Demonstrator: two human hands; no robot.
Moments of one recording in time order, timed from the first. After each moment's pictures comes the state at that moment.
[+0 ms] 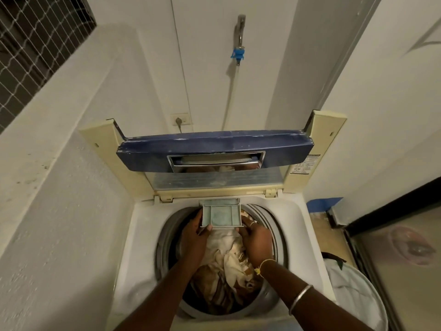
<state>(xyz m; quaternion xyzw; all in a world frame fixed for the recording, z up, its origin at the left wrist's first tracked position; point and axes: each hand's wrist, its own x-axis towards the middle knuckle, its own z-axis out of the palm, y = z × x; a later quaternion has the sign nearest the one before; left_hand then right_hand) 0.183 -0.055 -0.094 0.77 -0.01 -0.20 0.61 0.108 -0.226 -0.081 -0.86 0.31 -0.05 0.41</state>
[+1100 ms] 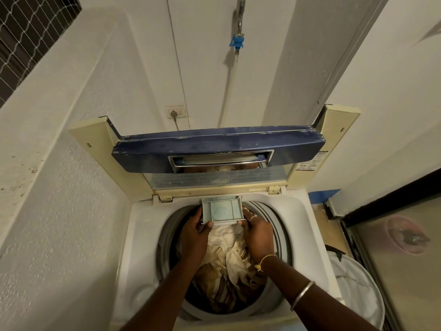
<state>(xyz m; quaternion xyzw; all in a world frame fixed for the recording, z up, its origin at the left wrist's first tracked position) 0.193 -0.054 -0.107 0.77 0.02 -0.19 0.61 0.120 -0.222 -0.083 -0.88 0.27 -0.10 0.37</state>
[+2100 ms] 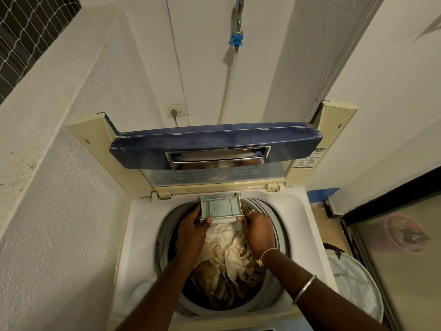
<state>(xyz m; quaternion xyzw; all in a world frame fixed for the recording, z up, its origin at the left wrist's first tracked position) 0.199 -0.054 -0.107 0.77 0.04 -0.22 0.59 0.119 -0.230 -0.064 -0.91 0.21 -0.11 0.33</state>
